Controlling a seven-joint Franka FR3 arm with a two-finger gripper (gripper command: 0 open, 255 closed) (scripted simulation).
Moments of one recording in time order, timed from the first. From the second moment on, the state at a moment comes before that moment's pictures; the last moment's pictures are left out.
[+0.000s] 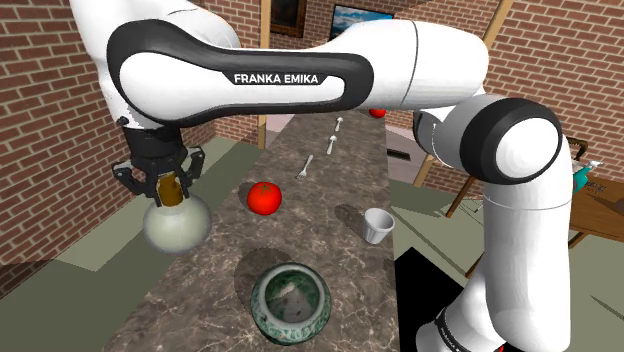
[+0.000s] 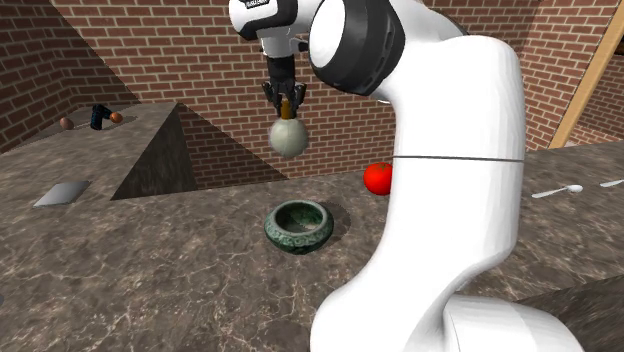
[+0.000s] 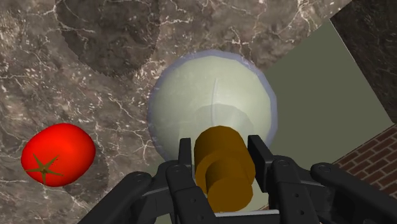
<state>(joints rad) 0.34 0.48 0.60 -1.24 -0.34 1.66 0.95</state>
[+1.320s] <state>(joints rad) 0.16 -0.20 0.60 -1.85 0.04 1.70 0.78</state>
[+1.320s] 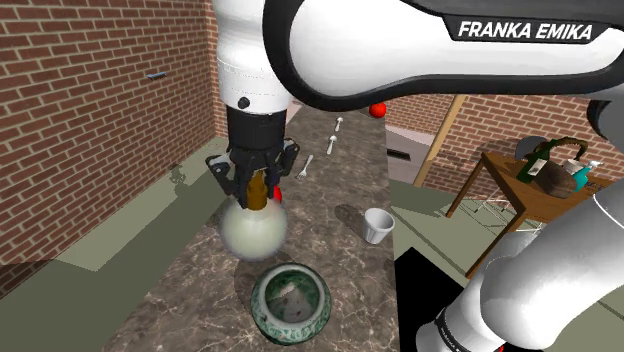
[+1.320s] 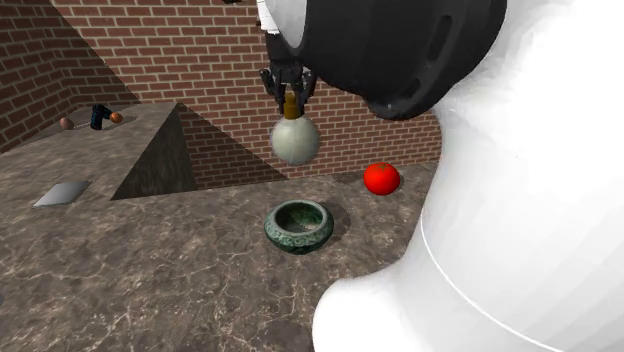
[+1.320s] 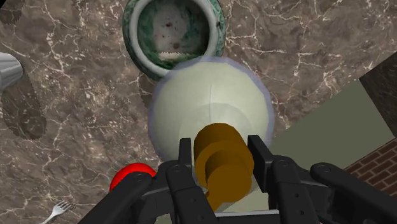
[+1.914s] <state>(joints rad) 0.21 -0.51 0.50 -2.08 0.17 1.65 0.69</state>
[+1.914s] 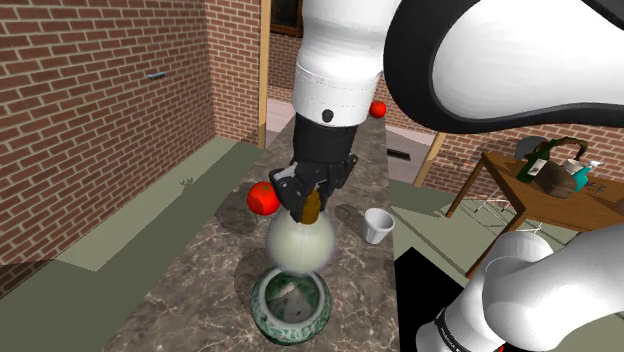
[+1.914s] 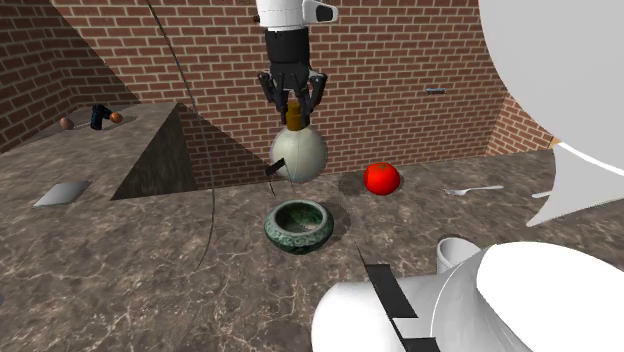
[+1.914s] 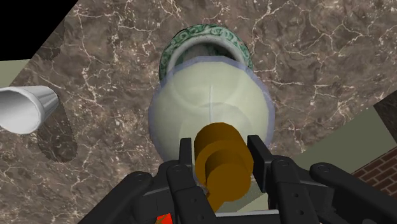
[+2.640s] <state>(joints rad) 0.23 -0.53 0.52 -2.23 0.19 1.79 0.69</state>
